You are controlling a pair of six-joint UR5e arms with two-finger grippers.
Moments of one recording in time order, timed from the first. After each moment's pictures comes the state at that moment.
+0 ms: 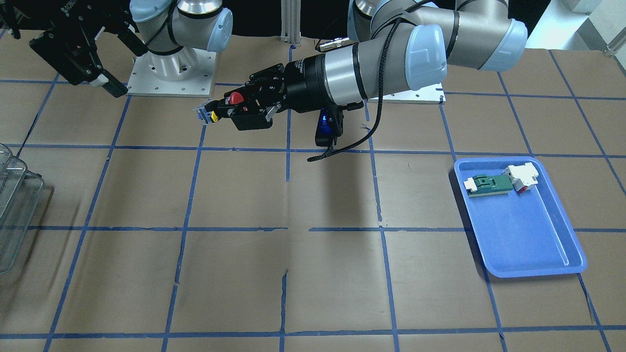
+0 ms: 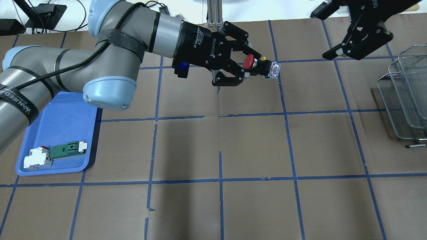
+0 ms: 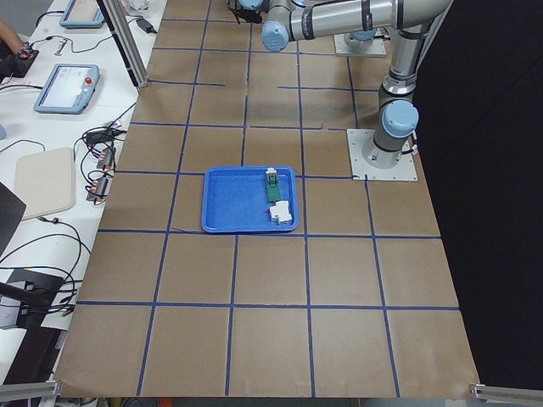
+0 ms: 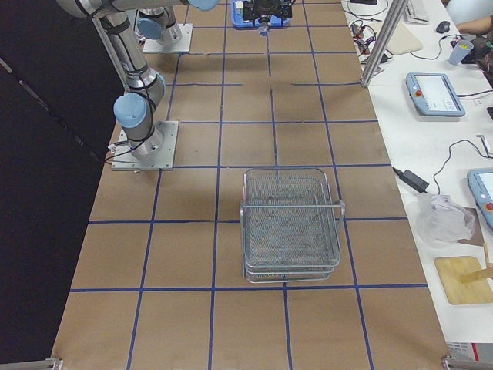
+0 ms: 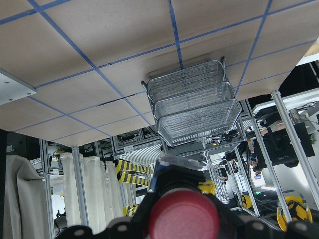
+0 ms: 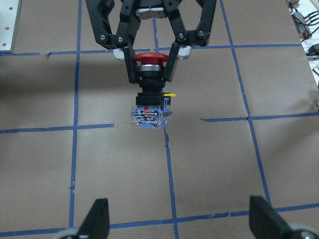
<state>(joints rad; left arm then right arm) -1.75 -1.74 -1.71 -1.05 0.44 -1.58 1.36 -1.67 1.45 -1.37 -1.04 -1.78</state>
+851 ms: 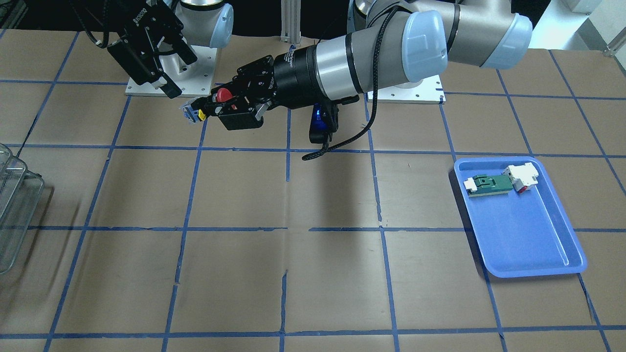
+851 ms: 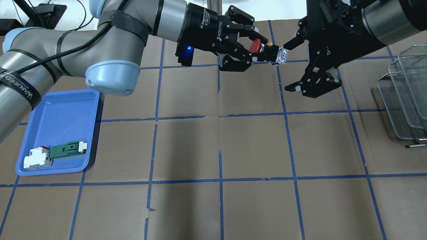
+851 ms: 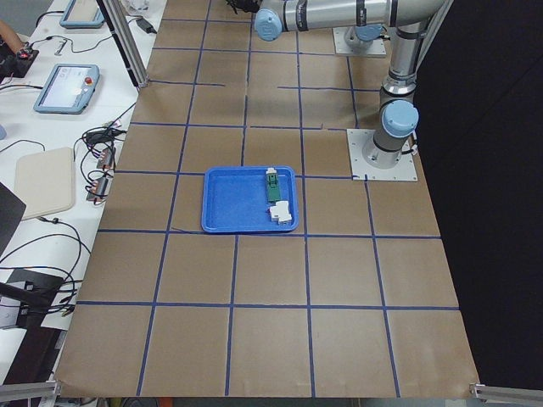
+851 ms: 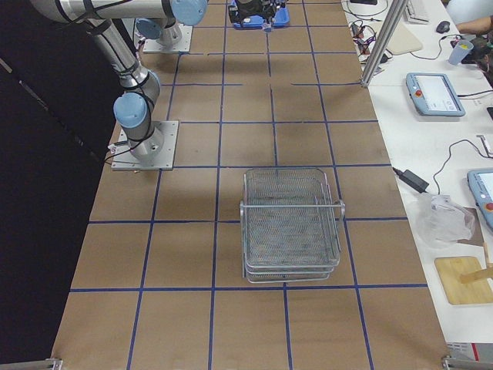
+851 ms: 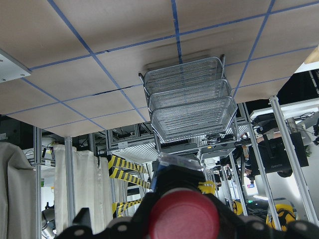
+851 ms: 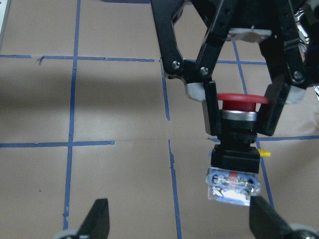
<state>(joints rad) -1.76 -1.77 -1.62 -1.06 0.46 -1.69 1.48 -1.80 1.74 -1.73 -1.03 -1.59</state>
